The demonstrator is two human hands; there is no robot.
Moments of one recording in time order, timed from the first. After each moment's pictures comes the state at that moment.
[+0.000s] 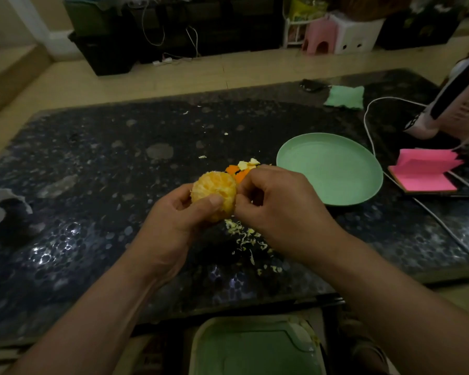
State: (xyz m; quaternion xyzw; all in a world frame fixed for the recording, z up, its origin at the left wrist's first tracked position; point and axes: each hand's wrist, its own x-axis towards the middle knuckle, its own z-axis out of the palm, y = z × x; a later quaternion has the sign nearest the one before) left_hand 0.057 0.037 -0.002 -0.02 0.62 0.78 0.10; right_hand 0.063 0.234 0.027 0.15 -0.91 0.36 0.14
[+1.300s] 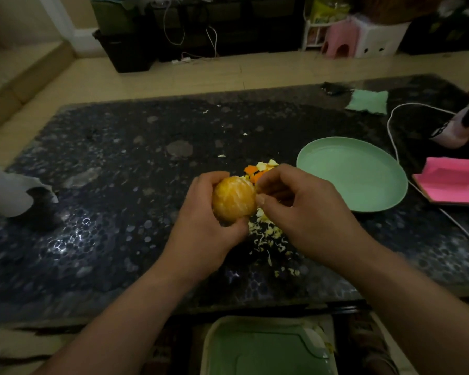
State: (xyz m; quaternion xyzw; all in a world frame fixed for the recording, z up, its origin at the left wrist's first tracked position) left_hand 0.071 0.037 -0.006 0.09 0.86 0.49 -0.08; right_hand 0.063 0.237 0.022 0.13 -0.88 0.45 0.07
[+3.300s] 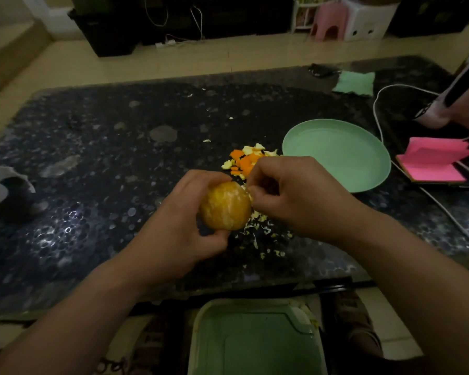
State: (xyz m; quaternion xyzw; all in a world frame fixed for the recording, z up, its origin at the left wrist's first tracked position) left_hand 0.081 0.018 0.003 0.26 0.89 0.38 -0.04; right_hand 0.059 0.256 0.028 0.24 -0.92 0.31 0.05
